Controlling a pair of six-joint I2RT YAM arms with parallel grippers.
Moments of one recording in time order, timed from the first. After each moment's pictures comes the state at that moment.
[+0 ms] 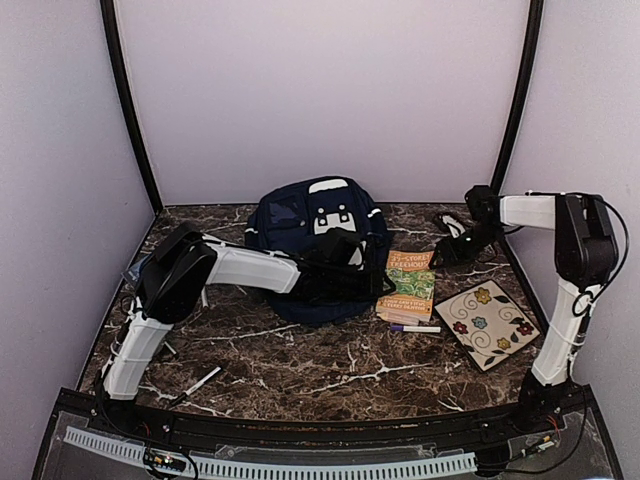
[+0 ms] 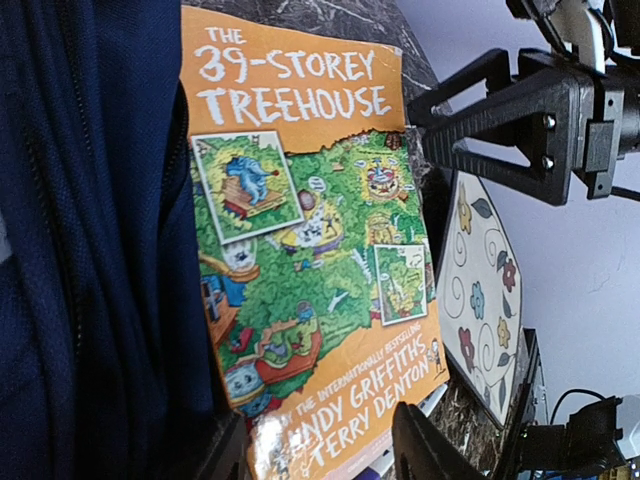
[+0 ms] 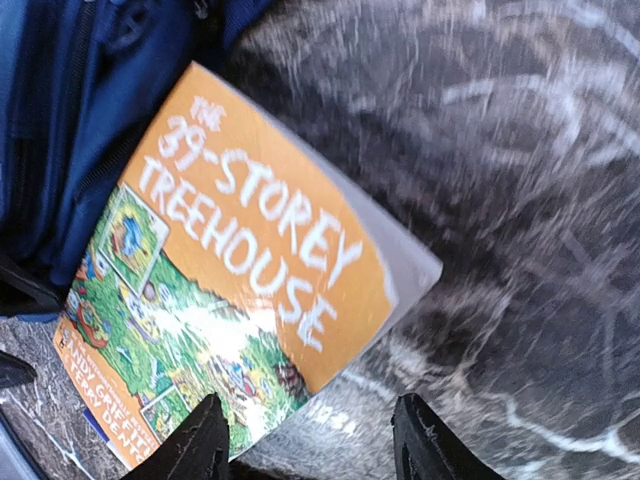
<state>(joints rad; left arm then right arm) -0.91 2.36 1.70 0.07 0.28 -0.79 0.11 1.91 1.35 -0.68 -0.45 -0.22</state>
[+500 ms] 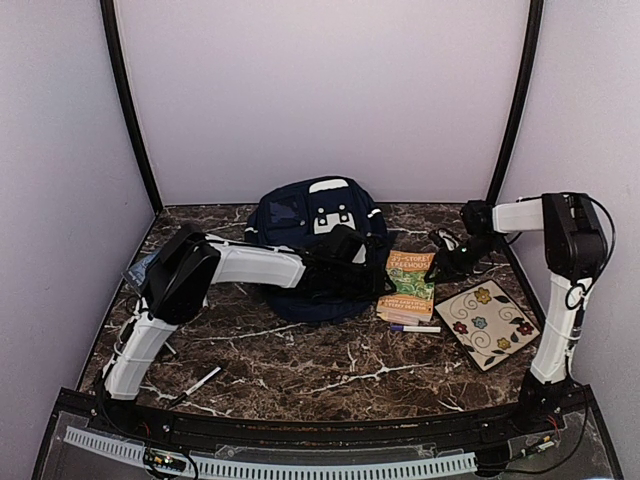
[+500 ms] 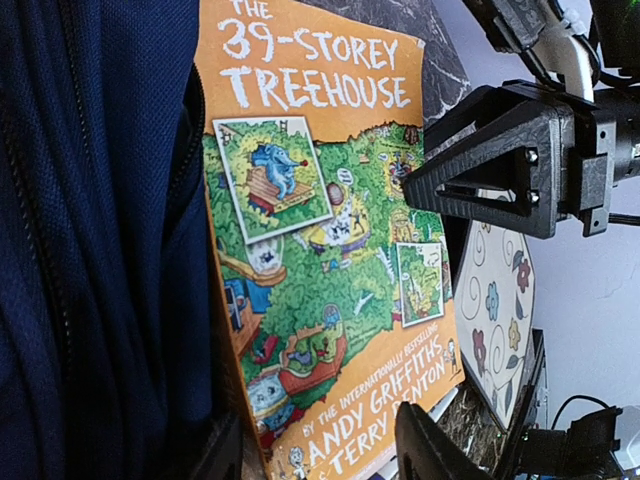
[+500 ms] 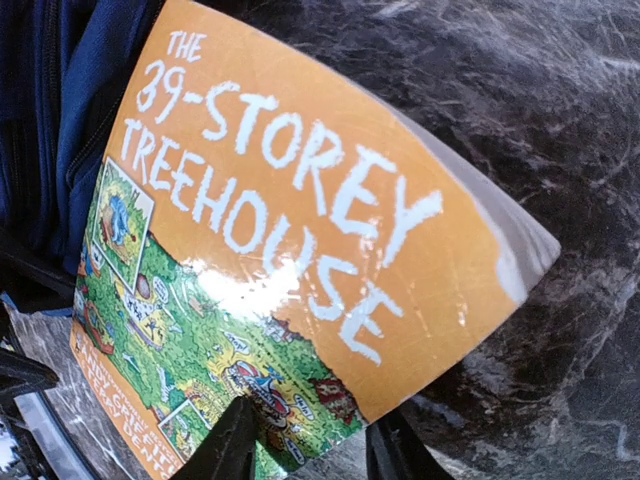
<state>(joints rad) -0.91 2.40 1.80 -0.07 0.28 -0.80 0.10 2.01 1.32 -0.69 -0.56 -0.15</state>
